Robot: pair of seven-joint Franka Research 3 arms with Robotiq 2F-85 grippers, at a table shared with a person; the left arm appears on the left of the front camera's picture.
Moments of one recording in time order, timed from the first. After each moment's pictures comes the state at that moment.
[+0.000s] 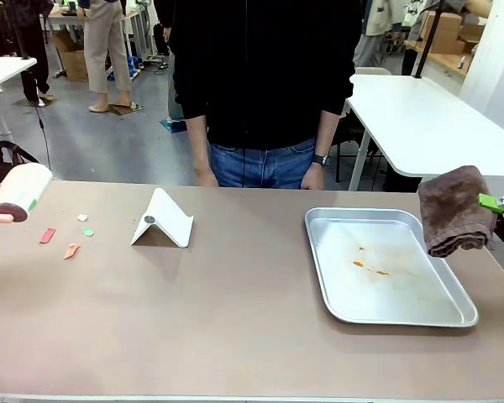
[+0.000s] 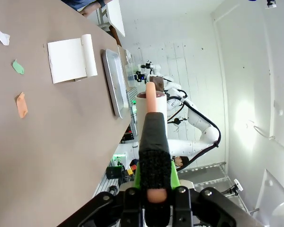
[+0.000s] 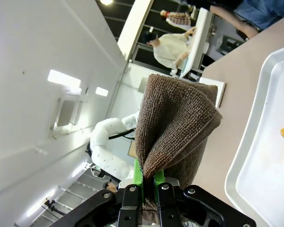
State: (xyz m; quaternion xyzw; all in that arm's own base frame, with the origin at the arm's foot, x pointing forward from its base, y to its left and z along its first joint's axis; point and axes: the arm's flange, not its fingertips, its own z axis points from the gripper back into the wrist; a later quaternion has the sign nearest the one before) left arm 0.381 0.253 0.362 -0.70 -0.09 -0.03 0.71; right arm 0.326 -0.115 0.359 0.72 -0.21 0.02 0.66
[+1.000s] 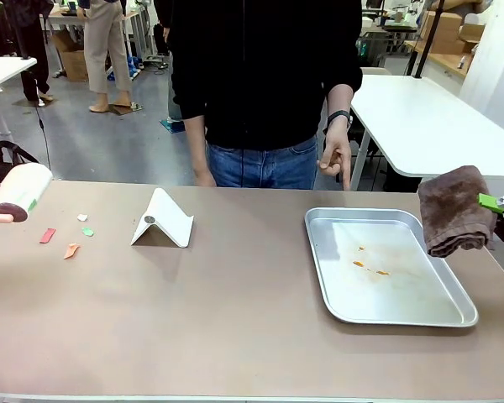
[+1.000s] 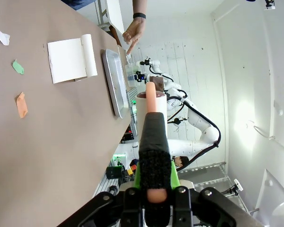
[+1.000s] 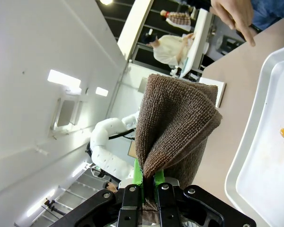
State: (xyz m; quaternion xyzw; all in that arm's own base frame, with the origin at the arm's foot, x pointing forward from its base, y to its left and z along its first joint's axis) left arm 0.381 0.253 0.362 -0.70 -0.09 -0.03 0.71; right arm 0.326 -0.115 0.359 0.72 -0.21 0.02 0.66
